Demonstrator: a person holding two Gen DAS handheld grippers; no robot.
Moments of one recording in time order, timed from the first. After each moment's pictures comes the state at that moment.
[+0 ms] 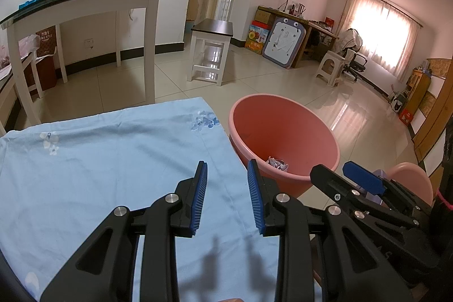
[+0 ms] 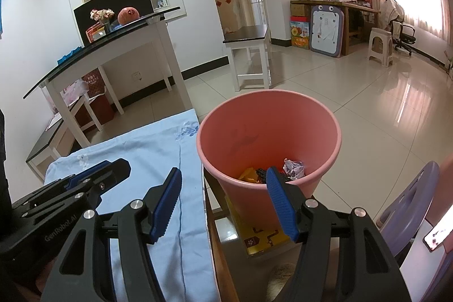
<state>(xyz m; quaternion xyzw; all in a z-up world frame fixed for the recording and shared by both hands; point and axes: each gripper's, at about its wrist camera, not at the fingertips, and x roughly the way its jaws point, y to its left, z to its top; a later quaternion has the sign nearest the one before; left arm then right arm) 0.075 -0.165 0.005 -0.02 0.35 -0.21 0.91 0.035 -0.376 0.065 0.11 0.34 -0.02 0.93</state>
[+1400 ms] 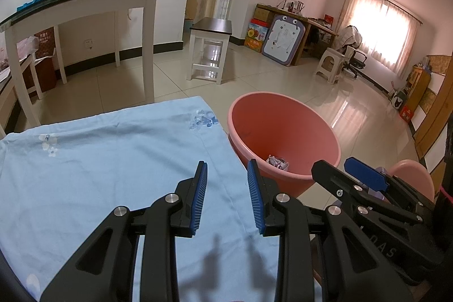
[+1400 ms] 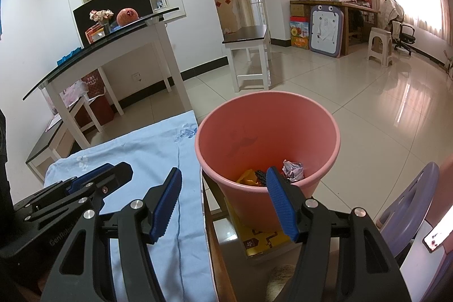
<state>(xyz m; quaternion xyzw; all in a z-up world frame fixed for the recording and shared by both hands) 0.078 -0.165 0.003 -0.02 0.36 -0.21 0.91 0.035 -0.376 0.065 0.11 0.34 -0.02 0.93</state>
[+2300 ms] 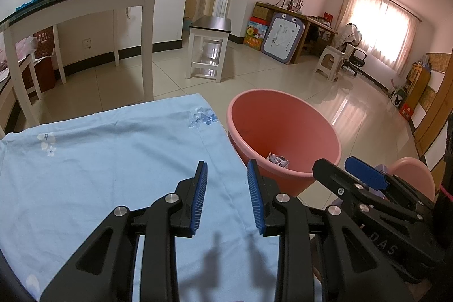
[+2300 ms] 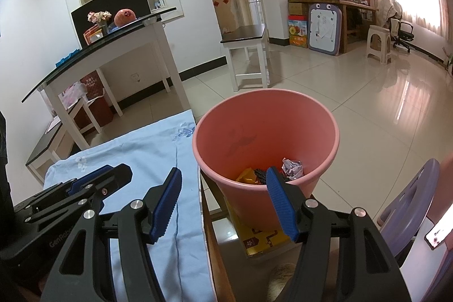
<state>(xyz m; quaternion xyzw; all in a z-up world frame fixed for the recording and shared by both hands) 0.078 -0.166 0.000 -0.02 0.36 -0.21 0.91 0.034 -0.378 0.066 0.11 0.34 -0.02 0.93</state>
